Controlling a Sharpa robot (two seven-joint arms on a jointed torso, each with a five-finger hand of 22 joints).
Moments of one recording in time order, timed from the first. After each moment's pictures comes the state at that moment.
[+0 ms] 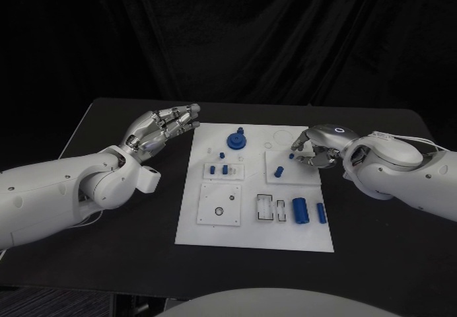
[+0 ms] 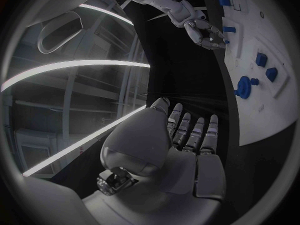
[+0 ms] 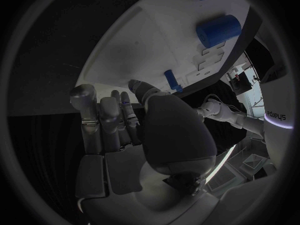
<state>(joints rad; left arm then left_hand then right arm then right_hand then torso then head) 1.27 -0.95 -0.21 1.52 -0.18 -0.05 0.68 1.50 0.21 -0.04 0.23 0.47 0.59 0.11 0.06 0.11 0.23 0.12 0.31 0.05 0.20 0.22 0.11 0.04 0.13 0.19 0.28 0.04 0.40 1.33 -0.94 -0.25 1.55 -1.57 -0.34 -0.13 1.39 -0.10 0.34 0.08 0.32 0.86 0.15 0.09 0.22 0.68 0.13 0.60 0.37 1.35 0.05 1.18 1.14 0.12 1.29 0.15 0.88 1.31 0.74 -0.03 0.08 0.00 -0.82</state>
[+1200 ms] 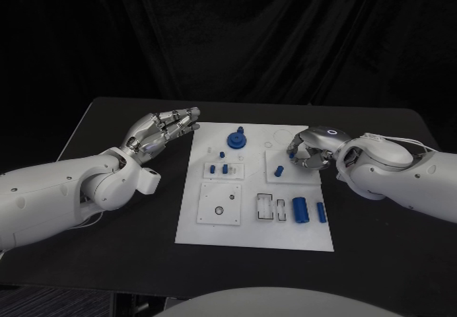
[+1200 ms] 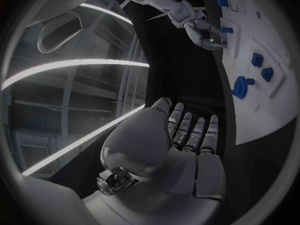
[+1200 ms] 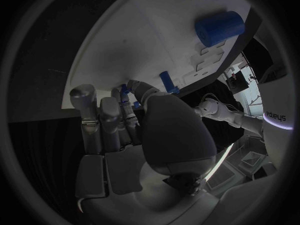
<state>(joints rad) 1.25 -0.94 -0.21 1.50 -0.18 -0.05 0.68 1.51 0.21 0.00 0.20 0.48 0.62 0.14 0.07 0.11 0.24 0.15 0.31 0.05 0.21 0.22 0.12 0.04 0.13 0.19 0.28 0.04 0.36 1.31 -0.90 -0.25 1.52 -1.55 -0.34 -0.10 1.40 -0.10 0.36 0.07 0.33 0.93 0.16 0.12 0.22 0.74 0.12 0.58 0.32 1.35 0.04 1.19 1.11 0.12 1.30 0.14 0.88 1.31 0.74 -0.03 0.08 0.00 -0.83</state>
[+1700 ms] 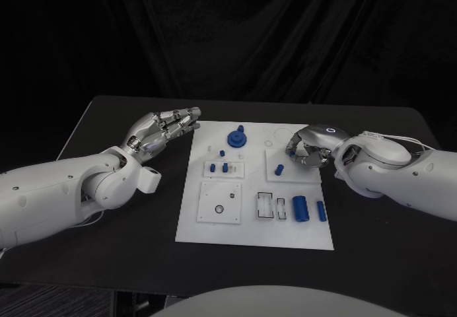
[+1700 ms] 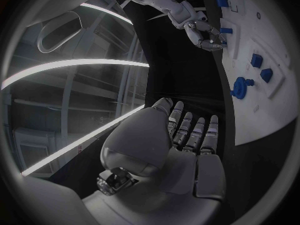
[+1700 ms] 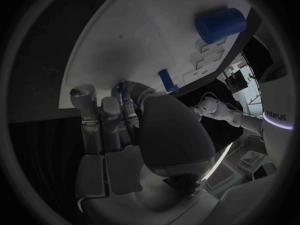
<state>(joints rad) 1.25 -0.94 -0.21 1.50 -0.18 -0.04 0.68 1.51 0.20 0.02 0.19 0.48 0.65 0.15 0.07 0.12 0.24 0.16 0.32 0.05 0.21 0.22 0.12 0.04 0.13 0.18 0.29 0.04 0.36 1.31 -0.89 -0.25 1.51 -1.54 -0.35 -0.10 1.45 -0.06 0.43 0.01 0.28 0.98 0.16 0.16 0.27 0.81 0.11 0.54 0.27 1.34 0.03 1.19 1.09 0.12 1.30 0.13 0.88 1.31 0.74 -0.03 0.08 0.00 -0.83</state>
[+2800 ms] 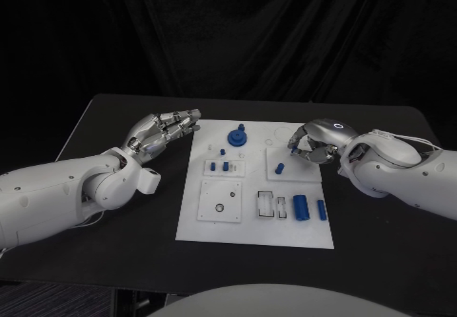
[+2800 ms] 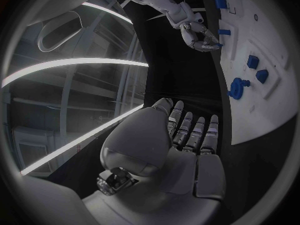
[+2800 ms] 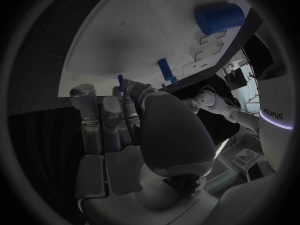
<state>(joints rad) 1.24 -0.94 -0.21 1.49 -0.18 -0.03 0.68 1.51 0.20 0.04 0.19 0.48 0.65 0.15 0.08 0.12 0.24 0.17 0.32 0.05 0.21 0.22 0.14 0.04 0.13 0.19 0.29 0.05 0.36 1.33 -0.93 -0.25 1.54 -1.53 -0.43 -0.07 1.45 -0.06 0.48 -0.02 0.20 1.01 0.15 0.19 0.32 0.89 0.09 0.52 0.23 1.34 0.02 1.18 1.06 0.12 1.30 0.12 0.87 1.31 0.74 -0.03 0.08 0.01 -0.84</state>
